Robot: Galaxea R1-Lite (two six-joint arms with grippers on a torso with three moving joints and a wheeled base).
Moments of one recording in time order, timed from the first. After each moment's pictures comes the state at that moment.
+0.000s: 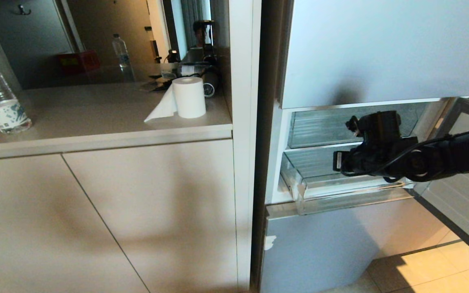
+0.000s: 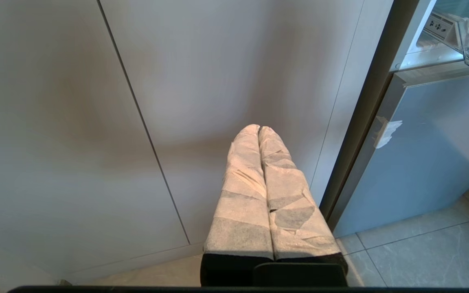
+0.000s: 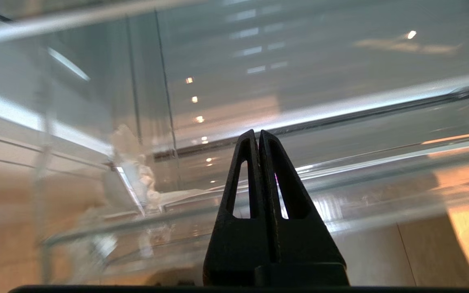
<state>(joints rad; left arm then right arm) 0.00 0.00 -0.03 0.06 0.00 0.03 0.21 2.04 -1.34 -0.18 -0.16 0.17</state>
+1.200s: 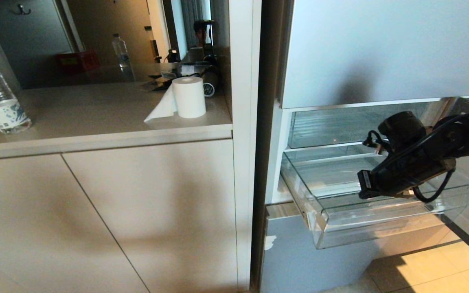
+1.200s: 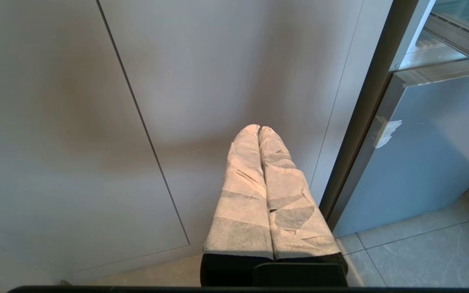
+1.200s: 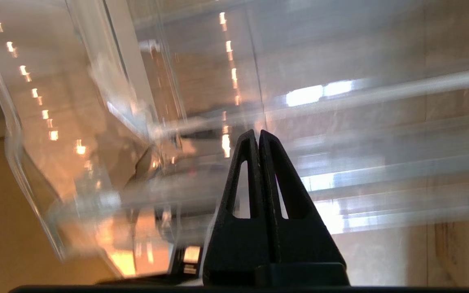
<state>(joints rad) 0.00 0.00 -0.03 0.06 0.00 0.03 0.12 1.94 -1.44 0.52 0.05 0.21</state>
